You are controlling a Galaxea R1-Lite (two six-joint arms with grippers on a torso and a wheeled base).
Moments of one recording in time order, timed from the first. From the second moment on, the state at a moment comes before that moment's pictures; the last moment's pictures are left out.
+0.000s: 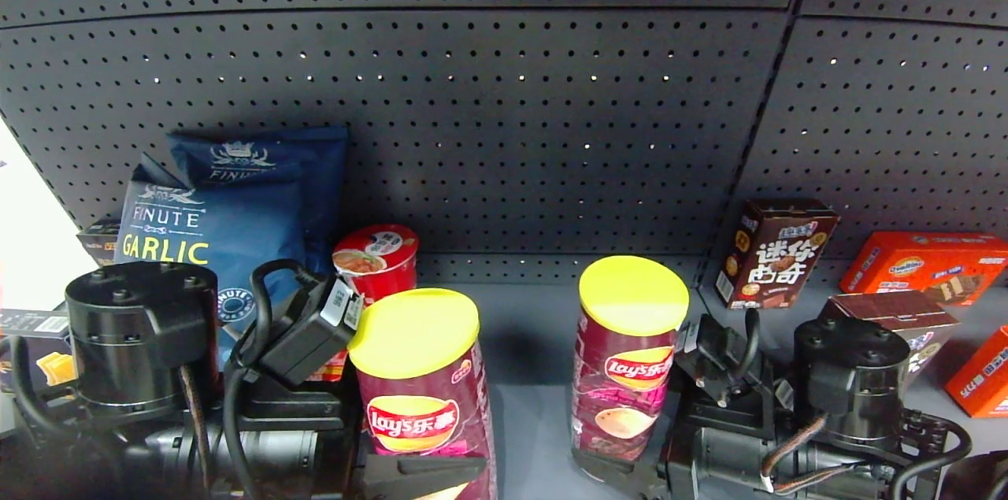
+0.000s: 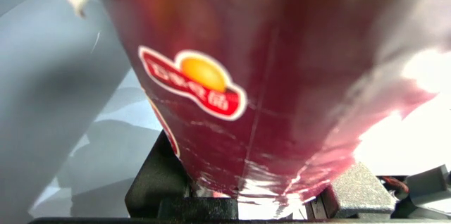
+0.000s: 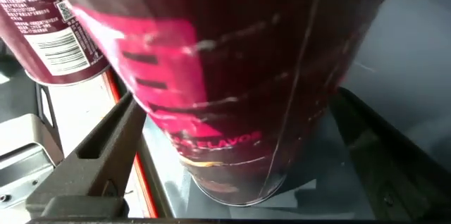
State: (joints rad) left arm -0.50 1.50 -0.46 -0.67 -0.83 0.08; right arm 0.68 1.75 -0.37 -1.11 0.37 -0.11
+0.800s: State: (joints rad) left arm -0.50 1.50 -0.46 -0.67 -0.83 0.08; right arm 0.69 1.63 -0.28 -1.10 0.31 -0.11
